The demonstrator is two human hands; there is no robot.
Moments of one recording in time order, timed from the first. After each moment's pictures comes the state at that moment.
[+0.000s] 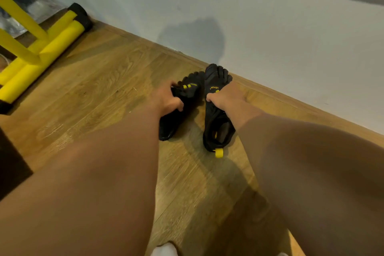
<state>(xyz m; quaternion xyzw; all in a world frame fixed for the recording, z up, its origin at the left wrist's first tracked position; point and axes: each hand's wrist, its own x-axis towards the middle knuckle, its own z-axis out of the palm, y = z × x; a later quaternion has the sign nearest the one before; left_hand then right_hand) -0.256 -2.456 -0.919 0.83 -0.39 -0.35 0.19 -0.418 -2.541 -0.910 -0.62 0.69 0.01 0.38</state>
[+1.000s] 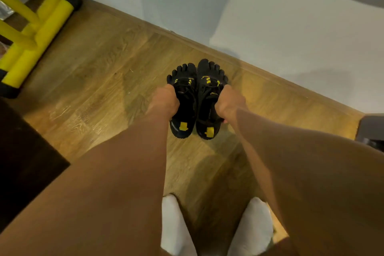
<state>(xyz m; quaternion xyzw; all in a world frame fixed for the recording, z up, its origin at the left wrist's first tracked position) -0.312 -2.418 -0.872 0.85 -0.38 -0.35 0.02 -0.470 -2.487 -0.882 -0.68 0.65 0.09 0.33</state>
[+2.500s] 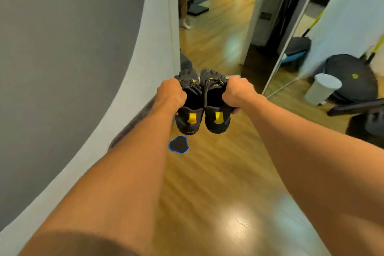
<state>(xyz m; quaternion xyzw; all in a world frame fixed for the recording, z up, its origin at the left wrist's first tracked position) -0.931 -2.021 -0.020 0.33 -0.92 -0.22 0.03 -1.012 -1.865 -0.002 -0.16 0.97 -0.15 0.14</state>
